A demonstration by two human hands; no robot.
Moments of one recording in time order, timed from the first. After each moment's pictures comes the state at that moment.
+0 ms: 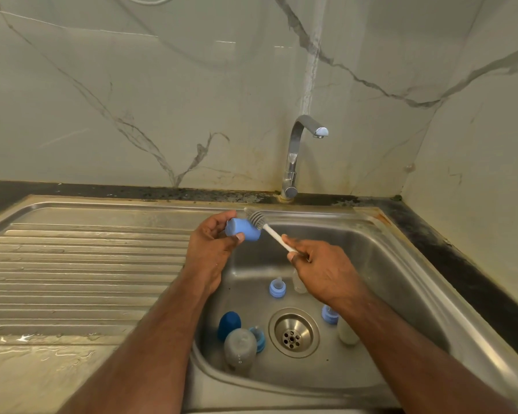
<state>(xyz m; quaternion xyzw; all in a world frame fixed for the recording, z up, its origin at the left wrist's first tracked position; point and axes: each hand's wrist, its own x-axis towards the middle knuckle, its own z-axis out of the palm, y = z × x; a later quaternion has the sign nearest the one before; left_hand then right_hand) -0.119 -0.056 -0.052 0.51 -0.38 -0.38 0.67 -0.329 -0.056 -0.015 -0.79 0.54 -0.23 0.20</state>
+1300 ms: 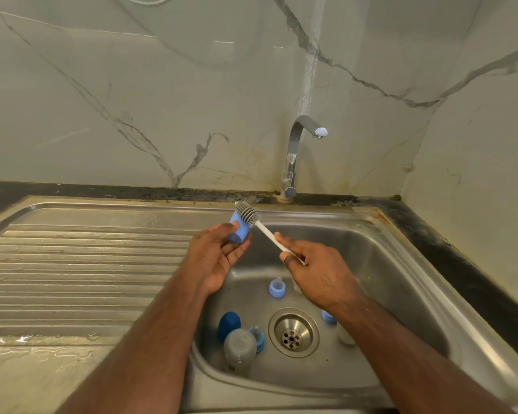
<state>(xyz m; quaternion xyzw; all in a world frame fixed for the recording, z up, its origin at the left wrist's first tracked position) -0.122 -0.047 -0.038 0.38 -0.19 -0.57 0.70 -0.325 -0.047 -0.016 -0.80 0.51 -0.26 0.20</state>
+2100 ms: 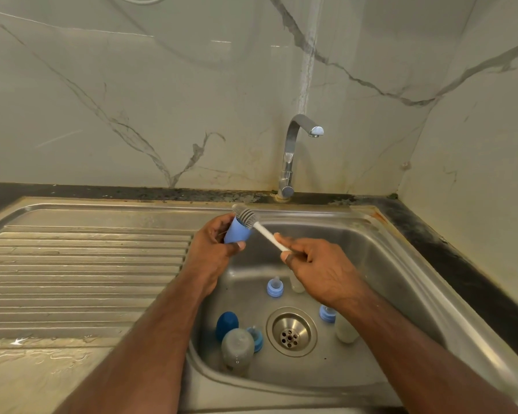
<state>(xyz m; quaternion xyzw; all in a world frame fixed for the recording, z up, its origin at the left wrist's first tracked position) -0.119 -0.055 -0.053 0.55 -0.45 -0.35 0.61 -0.332 -0.046 -0.004 -0.79 0.52 -0.24 0.22</state>
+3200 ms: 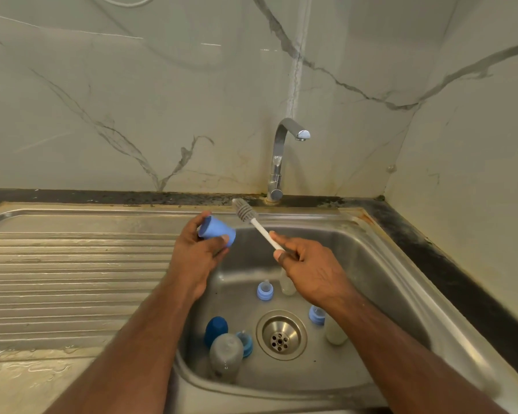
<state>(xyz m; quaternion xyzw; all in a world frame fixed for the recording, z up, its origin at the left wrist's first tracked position) -0.119 -0.055 -0.050 0.49 -0.30 -0.44 0.69 -0.332 -0.047 -0.004 -0.77 0.52 -0.27 0.25</state>
